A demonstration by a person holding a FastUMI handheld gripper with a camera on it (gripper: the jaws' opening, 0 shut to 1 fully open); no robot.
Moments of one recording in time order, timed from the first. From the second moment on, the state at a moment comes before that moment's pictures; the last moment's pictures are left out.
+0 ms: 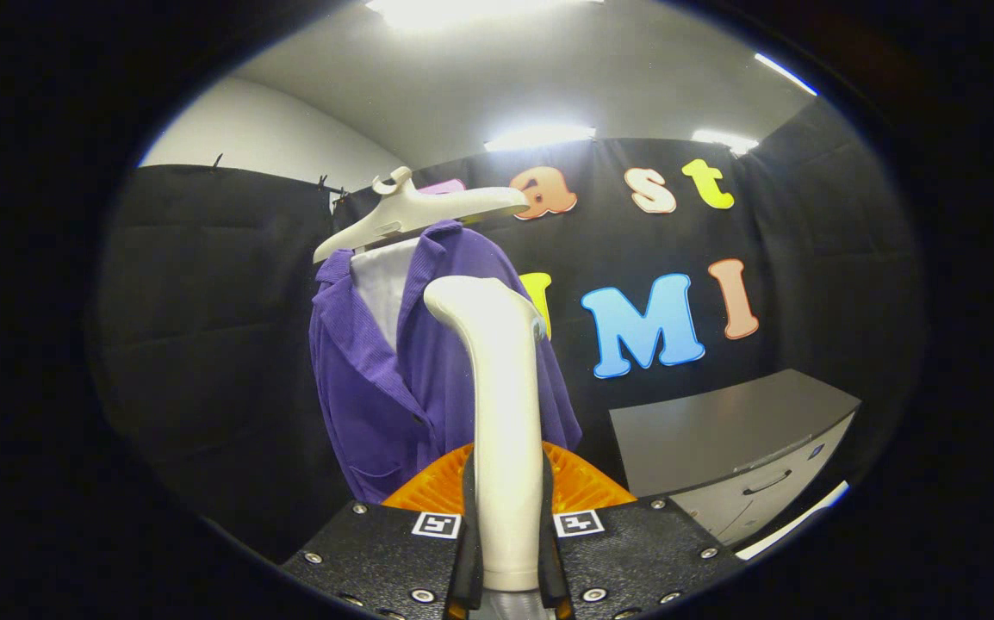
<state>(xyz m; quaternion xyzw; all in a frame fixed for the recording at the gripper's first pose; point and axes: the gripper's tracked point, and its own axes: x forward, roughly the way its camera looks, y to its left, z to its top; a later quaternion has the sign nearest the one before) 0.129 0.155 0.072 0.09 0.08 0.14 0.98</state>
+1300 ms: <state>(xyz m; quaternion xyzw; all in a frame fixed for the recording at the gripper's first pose) 0.169 0.238 0.119 -0.09 -0.08 0.05 0.99</state>
